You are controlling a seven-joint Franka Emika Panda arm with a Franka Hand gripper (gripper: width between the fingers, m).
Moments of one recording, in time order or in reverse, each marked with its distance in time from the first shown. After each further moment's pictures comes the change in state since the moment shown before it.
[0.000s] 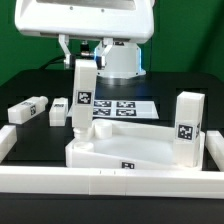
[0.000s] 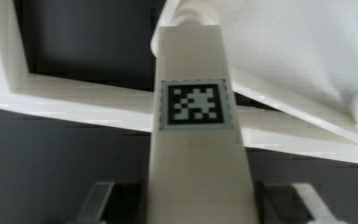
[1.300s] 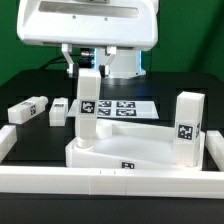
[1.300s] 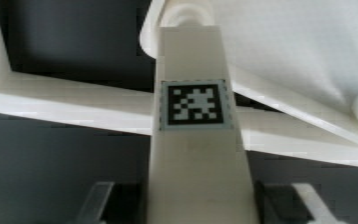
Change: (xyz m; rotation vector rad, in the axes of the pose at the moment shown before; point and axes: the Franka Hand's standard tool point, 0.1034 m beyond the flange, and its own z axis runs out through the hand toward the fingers) arm 0.002 -0.003 0.012 -0.007 0.003 -0.005
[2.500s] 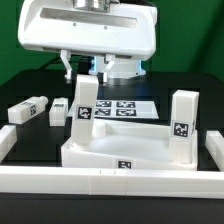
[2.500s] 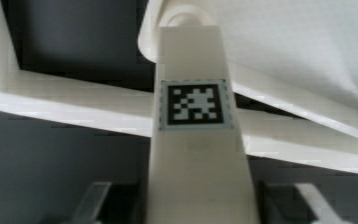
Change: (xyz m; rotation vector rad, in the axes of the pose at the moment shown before) arm -0.007 0.002 0.008 -0.043 0.044 -0.010
